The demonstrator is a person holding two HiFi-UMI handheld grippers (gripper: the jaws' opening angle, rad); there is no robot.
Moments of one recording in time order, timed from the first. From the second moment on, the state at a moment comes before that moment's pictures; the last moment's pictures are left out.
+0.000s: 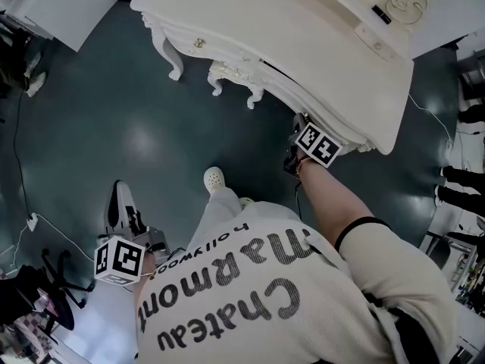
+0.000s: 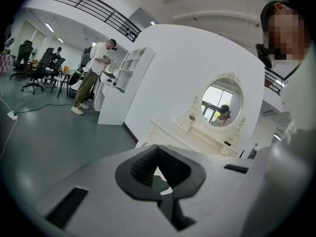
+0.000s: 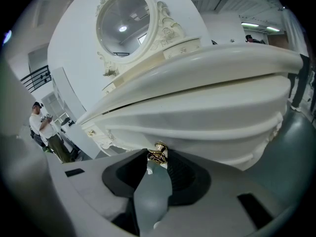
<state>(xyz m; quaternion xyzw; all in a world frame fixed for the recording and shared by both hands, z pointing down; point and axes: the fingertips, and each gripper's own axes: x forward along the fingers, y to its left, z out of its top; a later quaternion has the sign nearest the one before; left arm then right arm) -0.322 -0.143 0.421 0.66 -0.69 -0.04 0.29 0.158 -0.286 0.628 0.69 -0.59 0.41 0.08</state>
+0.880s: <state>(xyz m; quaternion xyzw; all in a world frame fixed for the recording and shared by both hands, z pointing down) -0.316 -0.184 0.438 0.68 -0.67 -0.02 0.31 0.174 -0.307 0.629 0.71 -0.58 0.39 0.08</state>
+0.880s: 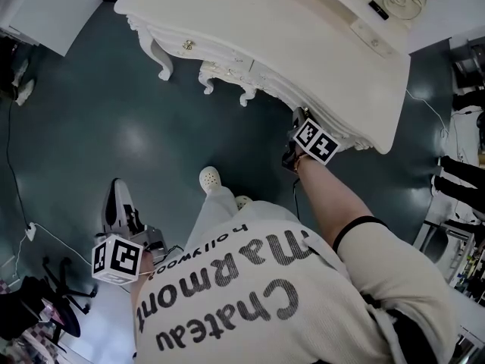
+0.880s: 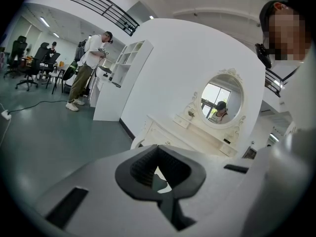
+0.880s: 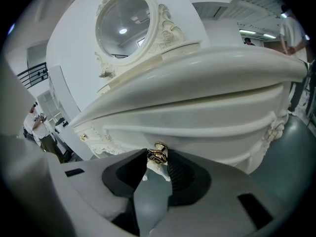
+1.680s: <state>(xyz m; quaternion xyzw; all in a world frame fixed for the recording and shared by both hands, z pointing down) -0.318 -0.196 0.447 0.68 -0.66 -0.02 0.32 0.179 -0.317 0.629 0.72 -0.57 0.38 0.08</state>
